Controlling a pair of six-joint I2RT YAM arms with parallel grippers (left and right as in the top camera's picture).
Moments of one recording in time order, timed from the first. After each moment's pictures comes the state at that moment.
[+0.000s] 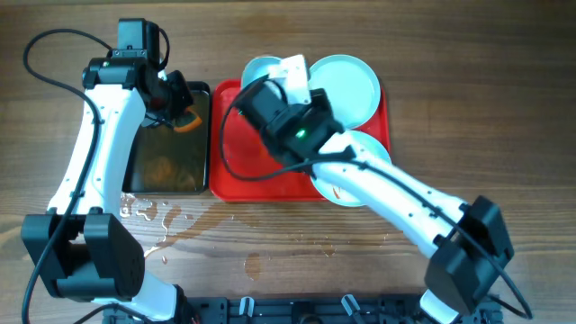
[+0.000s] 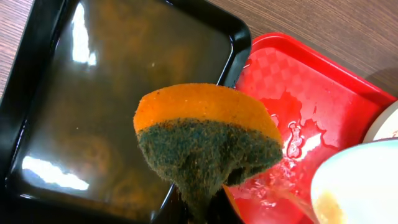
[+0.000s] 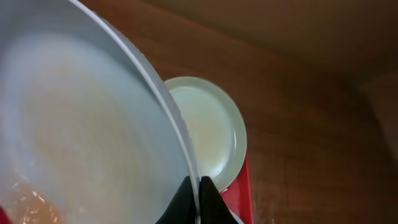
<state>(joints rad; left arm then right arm) -0.02 1.73 1.52 -1.03 0.05 -0.45 0.84 1.82 1.54 -0.77 0.86 0.37</state>
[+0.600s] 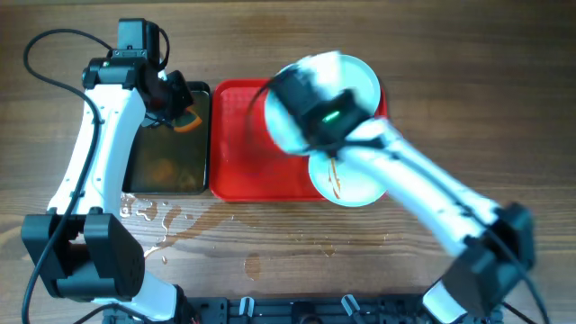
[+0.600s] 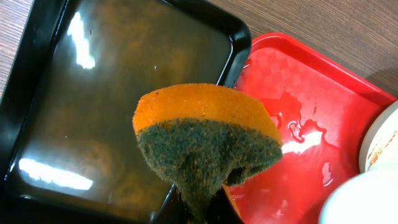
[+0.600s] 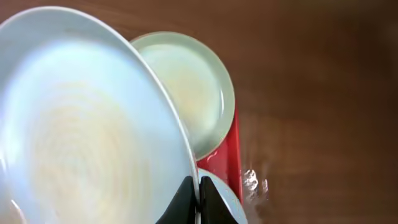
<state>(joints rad) -0.02 1.73 1.52 -1.03 0.05 -0.45 0.68 1.75 1.54 -0.94 0.65 0.45</state>
